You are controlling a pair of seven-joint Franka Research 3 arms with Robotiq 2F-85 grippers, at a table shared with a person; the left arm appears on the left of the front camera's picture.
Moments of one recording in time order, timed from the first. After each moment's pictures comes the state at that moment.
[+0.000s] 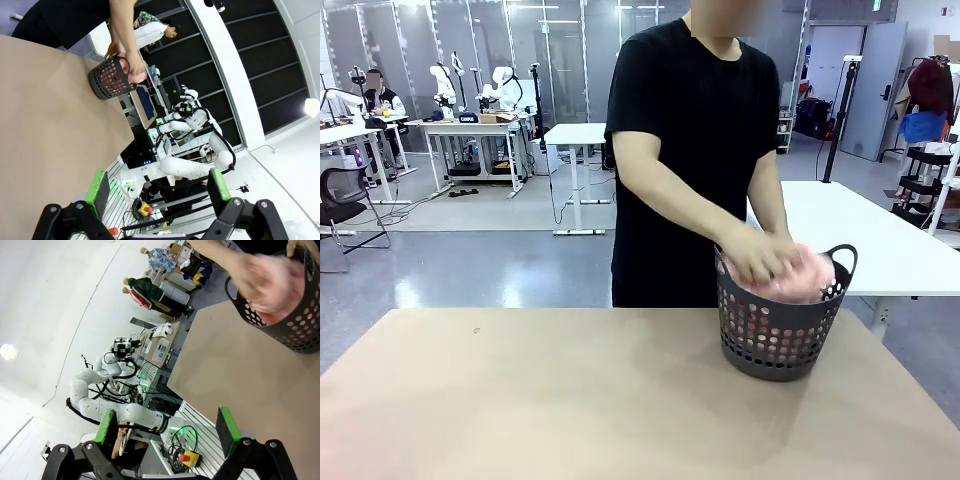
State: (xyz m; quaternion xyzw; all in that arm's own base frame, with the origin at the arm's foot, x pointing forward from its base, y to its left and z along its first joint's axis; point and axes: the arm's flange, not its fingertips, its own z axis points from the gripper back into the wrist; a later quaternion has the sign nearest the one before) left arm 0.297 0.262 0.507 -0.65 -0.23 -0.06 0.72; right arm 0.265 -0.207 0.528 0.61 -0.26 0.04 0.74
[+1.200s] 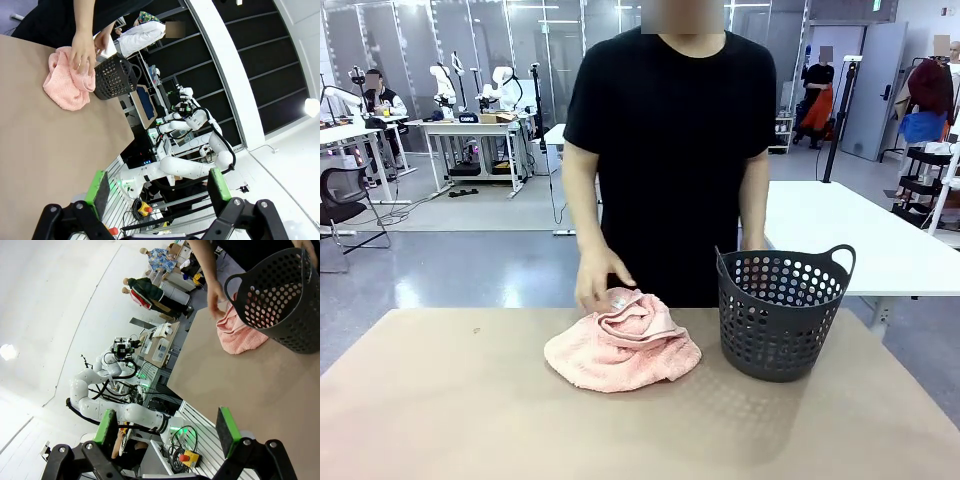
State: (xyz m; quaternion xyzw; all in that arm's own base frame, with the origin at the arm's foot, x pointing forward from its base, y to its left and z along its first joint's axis) left arm 0.297 0.262 0.507 -0.65 -0.23 -0.06 0.72; right arm 0.264 -0.207 0.528 0.61 -0.26 0.04 0.74
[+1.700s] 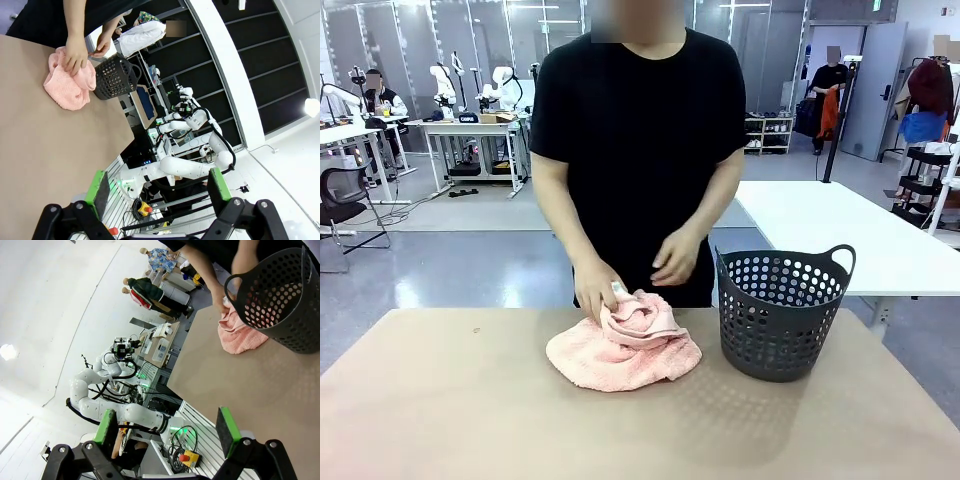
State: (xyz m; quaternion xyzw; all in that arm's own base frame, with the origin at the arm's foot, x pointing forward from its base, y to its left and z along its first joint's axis) left arm 0.297 0.262 0.507 -0.65 -0.23 -0.06 0.72; right arm 0.264 -0.207 0.528 0.61 -0.26 0.04 0.74
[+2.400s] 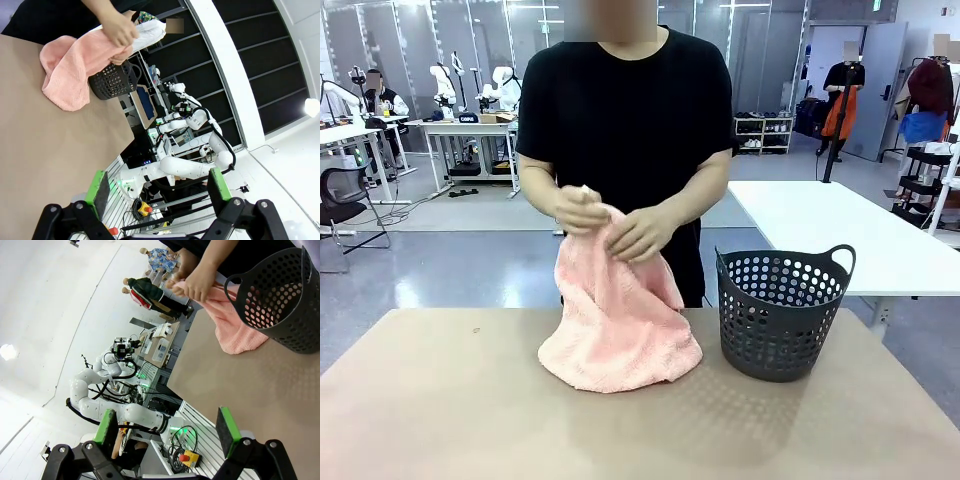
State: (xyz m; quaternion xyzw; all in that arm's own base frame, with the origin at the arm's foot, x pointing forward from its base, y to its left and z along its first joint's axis) left arm 0.297 0.262 0.507 -0.65 -0.23 -0.06 0.72; right arm 0.264 -0.207 0.528 0.61 -0.26 0.04 0.74
